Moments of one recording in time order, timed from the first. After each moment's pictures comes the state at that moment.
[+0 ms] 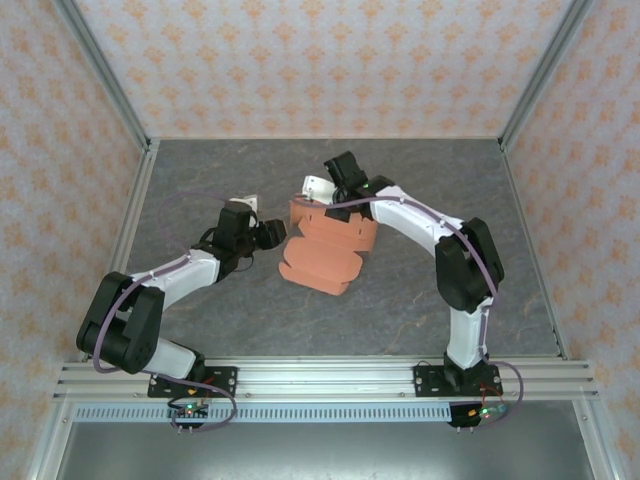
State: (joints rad) left arm -0.31 1.44 0.69 0.09 0.13 -0.54; right arm 0.62 1.91 1.53 -0.50 0.09 -0.82
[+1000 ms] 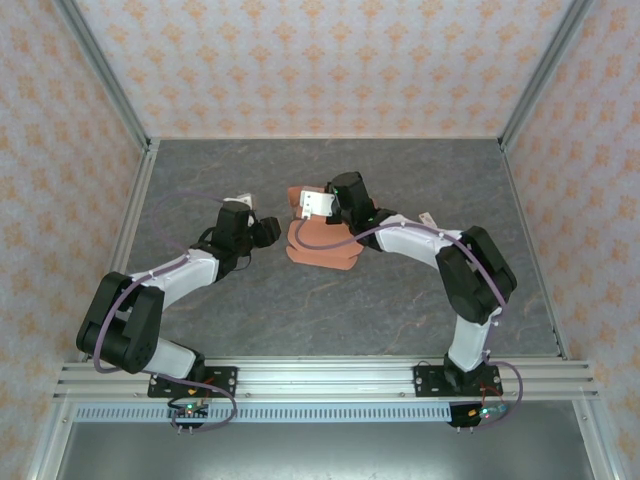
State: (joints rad) left arm -0.30 1.44 0.69 0.09 0.04 -0.55; right arm 0.65 1.82 1.18 0.15 0.16 -1.13
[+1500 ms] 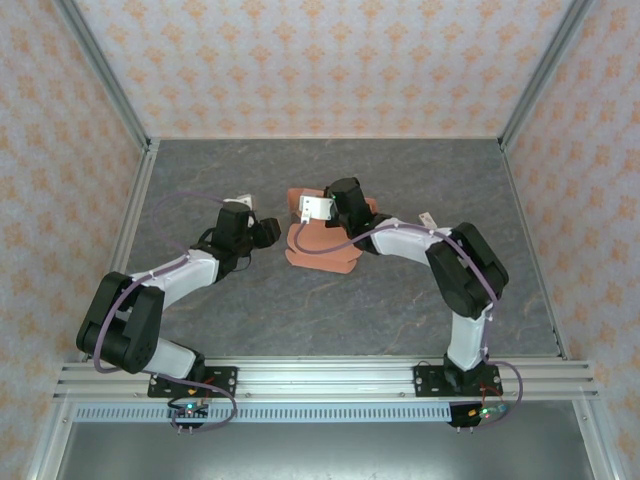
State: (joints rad) left arm -0.30 1.44 0.68 0.09 0.04 -0.55; right arm 0.65 1.88 1.16 0.23 0.19 -1.16
